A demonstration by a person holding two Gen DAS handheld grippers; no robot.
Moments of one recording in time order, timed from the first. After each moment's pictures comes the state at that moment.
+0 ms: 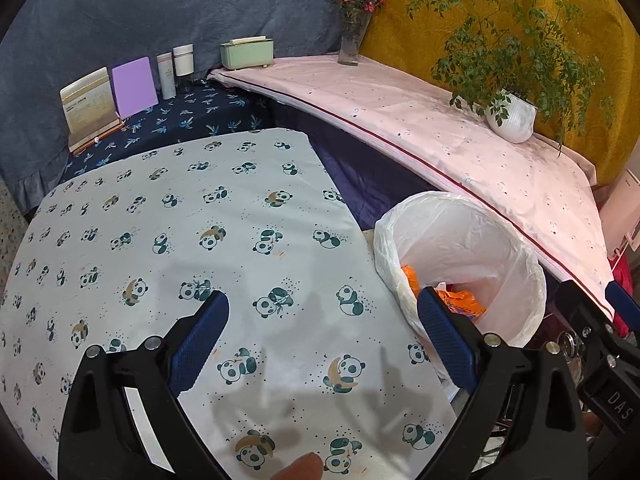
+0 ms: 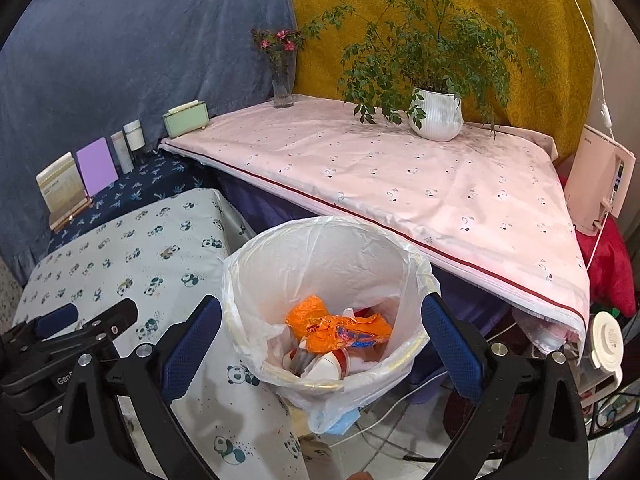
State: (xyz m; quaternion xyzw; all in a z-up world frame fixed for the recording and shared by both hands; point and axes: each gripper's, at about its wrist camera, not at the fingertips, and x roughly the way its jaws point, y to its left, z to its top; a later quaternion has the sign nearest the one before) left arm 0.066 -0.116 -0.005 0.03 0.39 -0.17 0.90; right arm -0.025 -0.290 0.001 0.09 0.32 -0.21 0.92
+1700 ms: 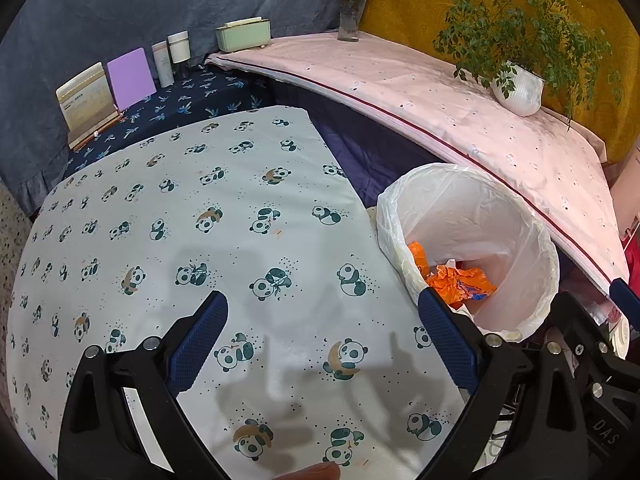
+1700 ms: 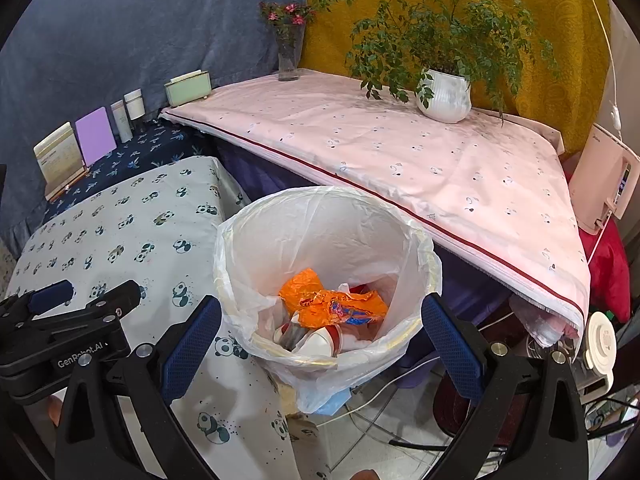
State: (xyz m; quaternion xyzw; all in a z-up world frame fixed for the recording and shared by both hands) left arm 0.069 -0.130 -0.017 0.06 0.42 -0.16 0.89; right arm -0.021 -0.292 -0.014 0.08 0.36 -0.20 0.91
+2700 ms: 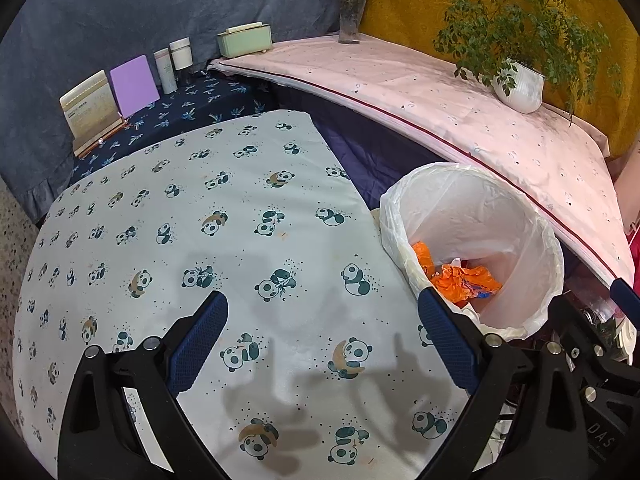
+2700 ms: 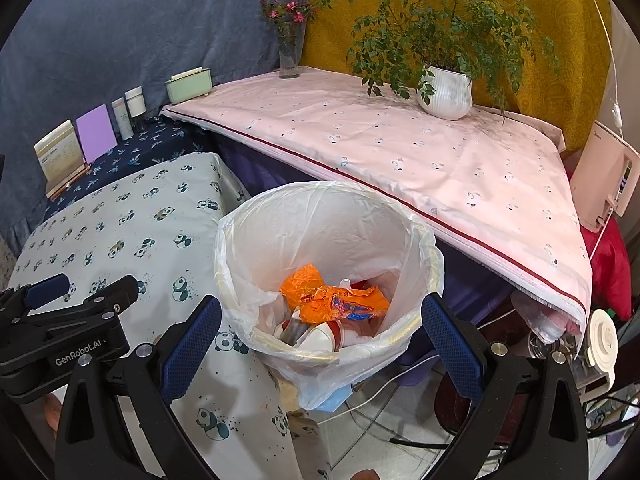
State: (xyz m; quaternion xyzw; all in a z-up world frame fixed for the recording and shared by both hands) left arm 0.065 -0.131 -0.015 0.07 0.41 -0.15 0.89; right arm -0.022 -0.292 -0.018 0.08 0.36 -0.20 0.91
